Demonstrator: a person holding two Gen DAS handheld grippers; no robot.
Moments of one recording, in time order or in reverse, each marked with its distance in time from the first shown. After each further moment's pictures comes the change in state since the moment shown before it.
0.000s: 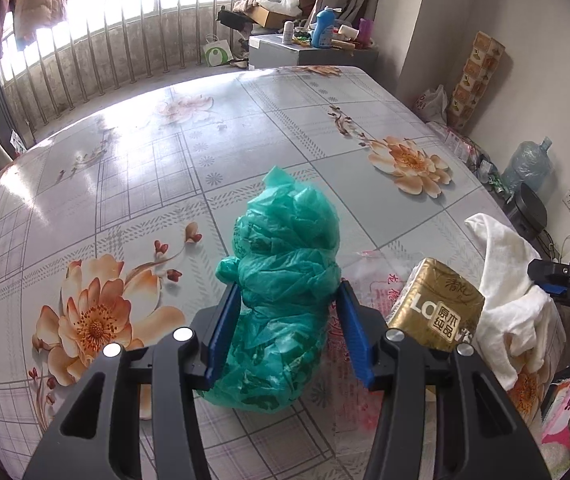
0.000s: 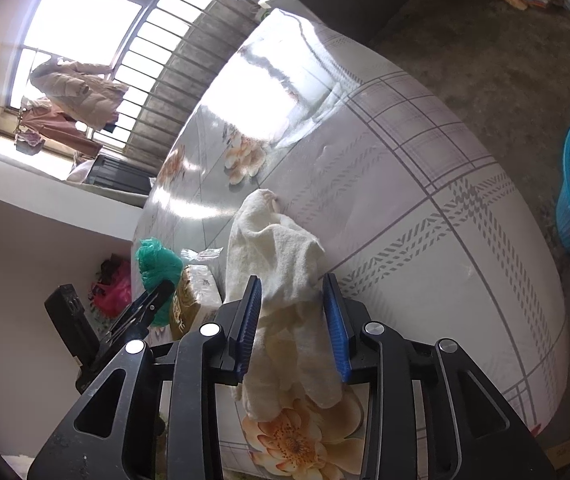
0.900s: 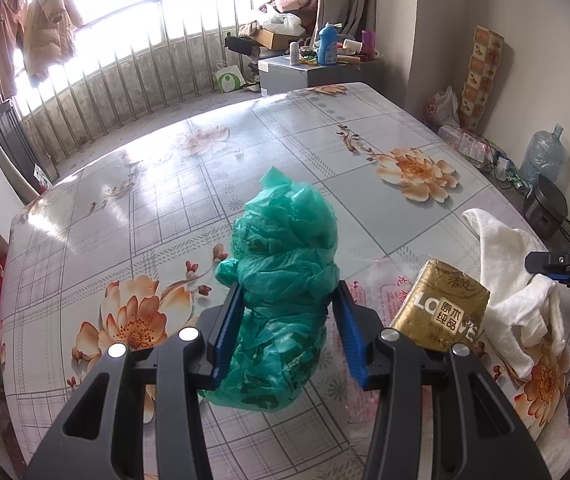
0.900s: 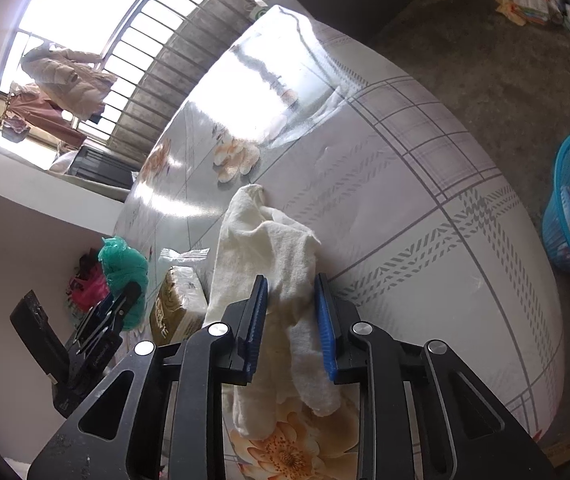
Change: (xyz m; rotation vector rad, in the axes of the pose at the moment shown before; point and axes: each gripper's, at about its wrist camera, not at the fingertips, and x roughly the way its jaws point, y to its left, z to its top) left arm -0.018 -0.013 -0.003 0.076 -0.077 0.109; right arm 0.009 0.011 0.003 -0.047 -0.008 -0.082
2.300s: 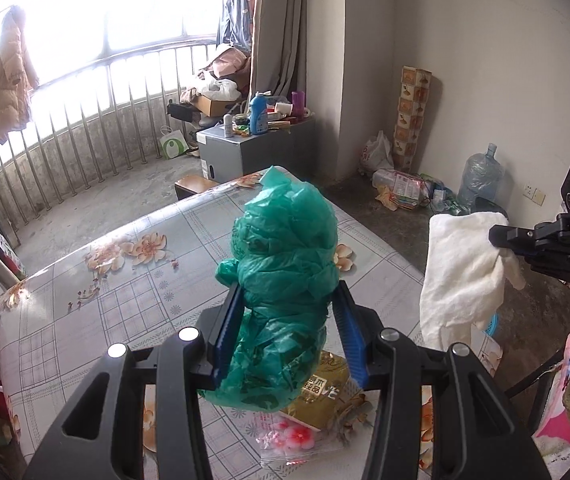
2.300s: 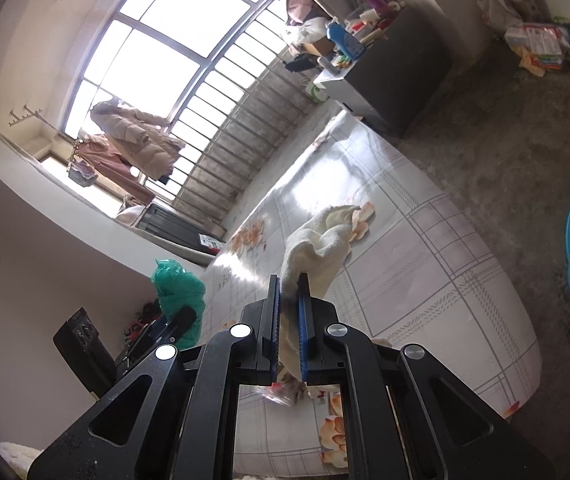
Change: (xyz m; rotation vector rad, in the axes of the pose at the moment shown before) left arm -0.089 -0.052 0.050 0.122 -0.203 -0.192; right arm -0.087 0.015 0.003 -0.022 -0.271 0.228
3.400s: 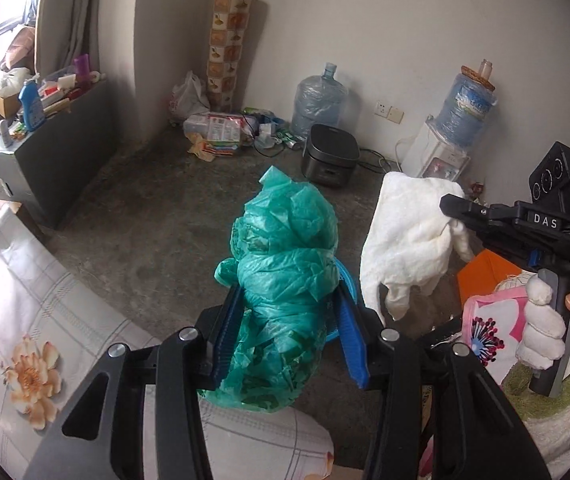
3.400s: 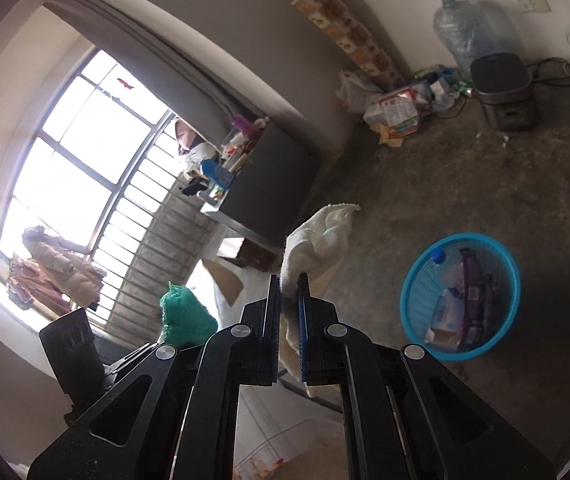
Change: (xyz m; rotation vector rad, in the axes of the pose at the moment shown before) left arm 0.160 -0.260 0.086 0.271 0.284 -0.578; right arm -0.172 -0.154 0.033 0.217 -0.403 -0.306
